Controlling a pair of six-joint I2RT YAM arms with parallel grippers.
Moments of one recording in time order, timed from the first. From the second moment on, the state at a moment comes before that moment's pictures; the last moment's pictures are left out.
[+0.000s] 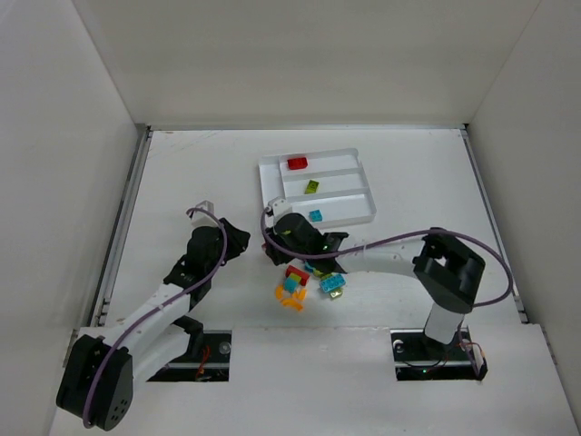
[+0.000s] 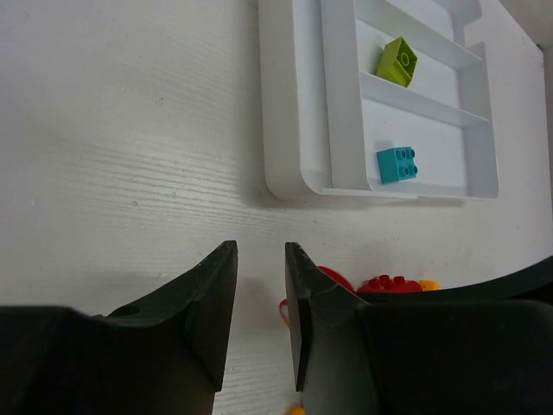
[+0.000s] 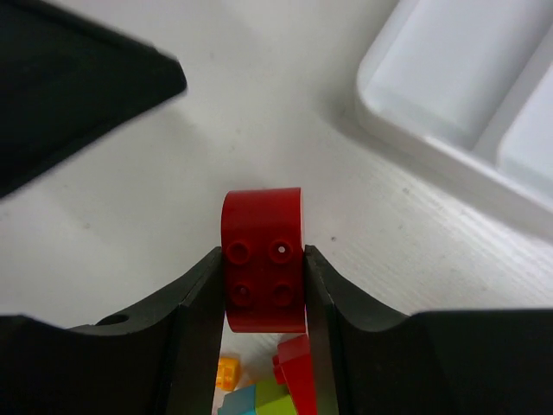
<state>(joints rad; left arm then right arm) -0.40 0.88 0.28 0.16 -0.10 -0.76 1.06 1.79 1.09 0.04 0.20 0.35</state>
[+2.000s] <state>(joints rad) -0.56 1.07 0.25 0.39 -0.09 -0.80 0.49 1.97 1.39 0.02 0.27 0.74</state>
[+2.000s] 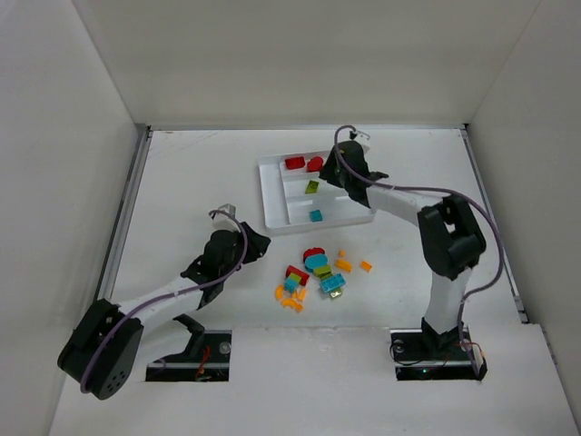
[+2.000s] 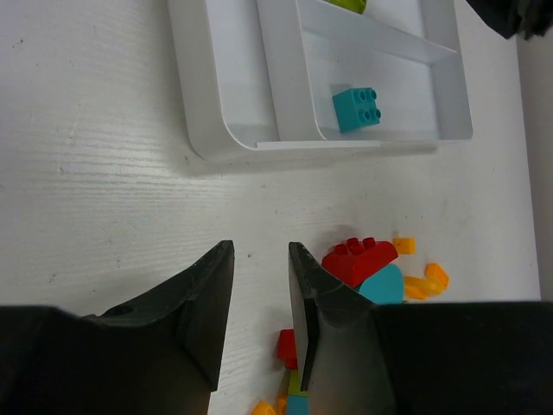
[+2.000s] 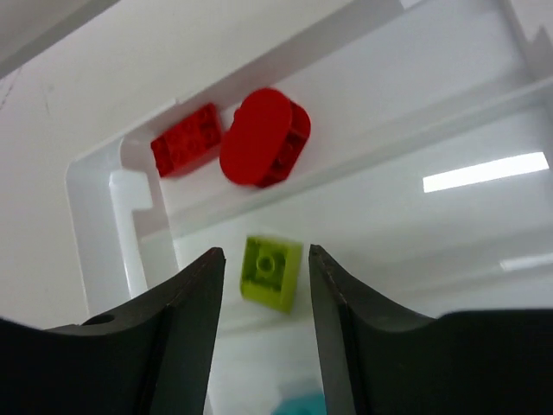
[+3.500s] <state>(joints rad) -0.44 0.96 0.29 0.27 -0.08 -0.81 1.23 1.65 0.95 -0.18 0.36 0.29</state>
